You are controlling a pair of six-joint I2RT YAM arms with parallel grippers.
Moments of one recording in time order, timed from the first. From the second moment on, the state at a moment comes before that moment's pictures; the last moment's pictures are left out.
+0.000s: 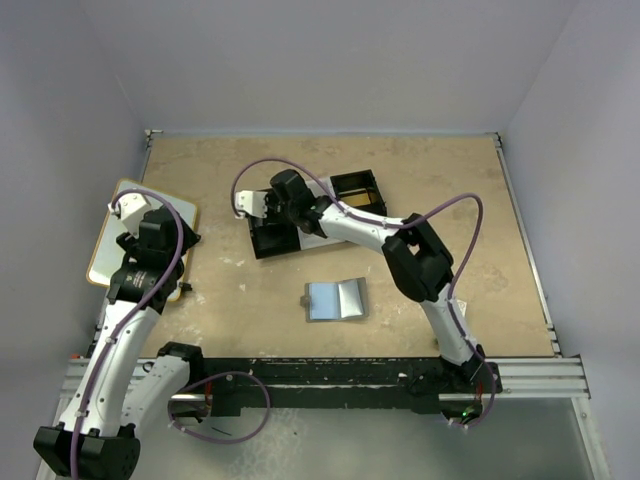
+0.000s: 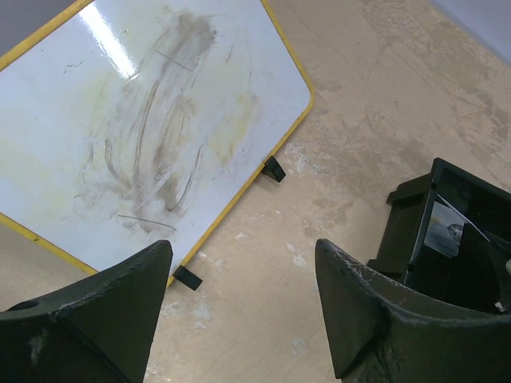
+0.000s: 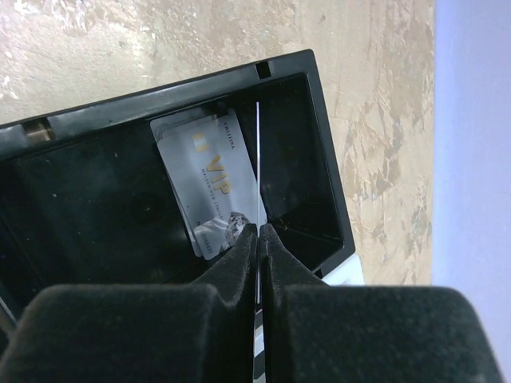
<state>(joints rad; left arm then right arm) -0.16 0.79 0.85 -0.67 -0.61 -0.60 0.83 2.20 1.72 -0.11 -0.04 -0.86</state>
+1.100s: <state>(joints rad) -0.16 0.78 0.85 -0.68 -0.61 -0.63 0.86 2.34 1.80 -0.14 0.12 -0.95</state>
